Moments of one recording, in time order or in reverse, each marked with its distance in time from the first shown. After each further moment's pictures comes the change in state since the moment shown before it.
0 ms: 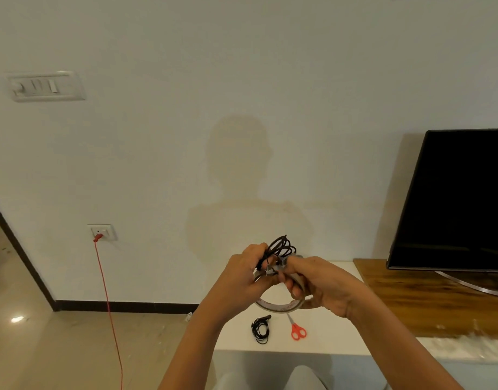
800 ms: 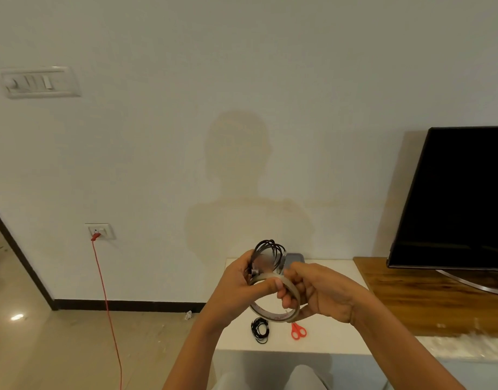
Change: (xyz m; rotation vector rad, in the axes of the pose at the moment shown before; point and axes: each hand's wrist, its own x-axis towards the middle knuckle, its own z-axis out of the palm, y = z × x) left_hand -0.005 -0.023 0.009 -0.577 -0.020 -0.237; right_hand 0.008 0.009 -0.003 0.058 -0.139 0.036
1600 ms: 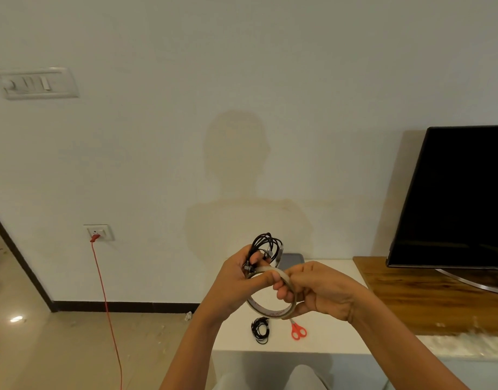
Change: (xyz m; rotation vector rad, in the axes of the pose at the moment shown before) left_hand 0.007 0.004 -0.004 0.021 0.026 0.027; right_hand 0.002 -0.001 -0.004 0.082 -0.015 -0.025
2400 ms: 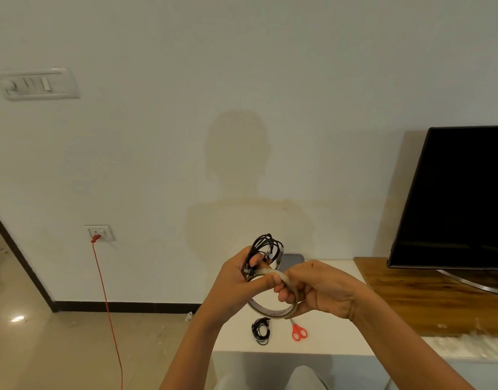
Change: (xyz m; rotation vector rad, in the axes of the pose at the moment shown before) left_hand -0.004 0.006 0.001 0.083 0.030 0.020; right_hand 0.001 -0.004 -0.001 -0.033 -0.047 -0.028
